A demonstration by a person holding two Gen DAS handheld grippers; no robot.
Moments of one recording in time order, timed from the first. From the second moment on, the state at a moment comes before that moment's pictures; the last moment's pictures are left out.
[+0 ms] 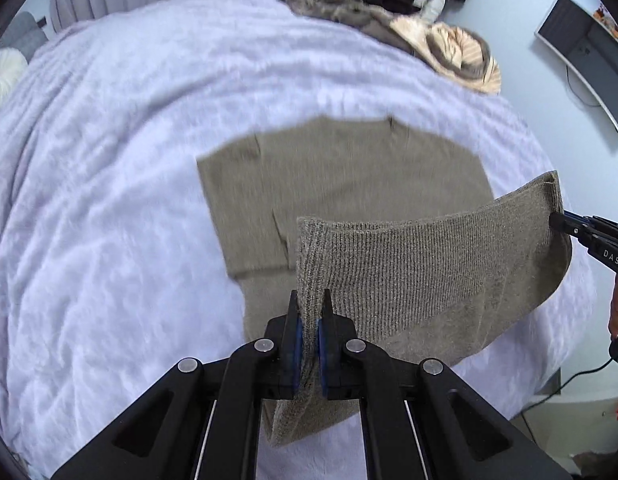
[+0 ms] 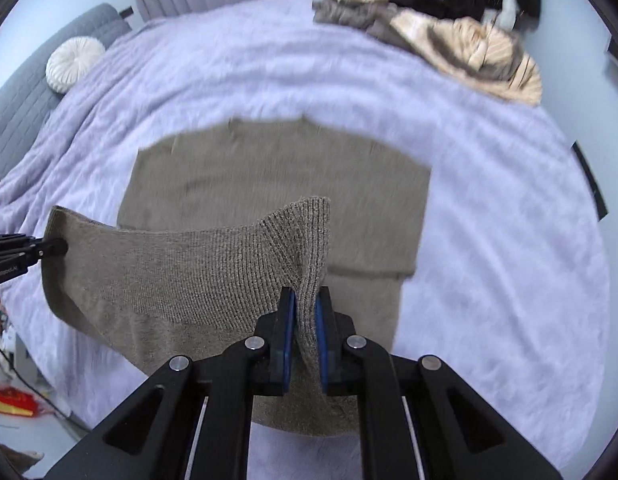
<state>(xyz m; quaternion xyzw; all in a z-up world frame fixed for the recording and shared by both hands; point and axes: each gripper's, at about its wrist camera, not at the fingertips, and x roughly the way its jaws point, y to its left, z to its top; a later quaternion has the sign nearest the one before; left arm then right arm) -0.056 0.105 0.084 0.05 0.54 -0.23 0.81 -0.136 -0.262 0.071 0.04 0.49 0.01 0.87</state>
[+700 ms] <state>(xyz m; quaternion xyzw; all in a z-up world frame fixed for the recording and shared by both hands) 0.131 0.037 -0.049 0.11 0.52 -0.13 0.83 0.061 -0.305 -0.042 0.04 0.50 -0.02 0.86</state>
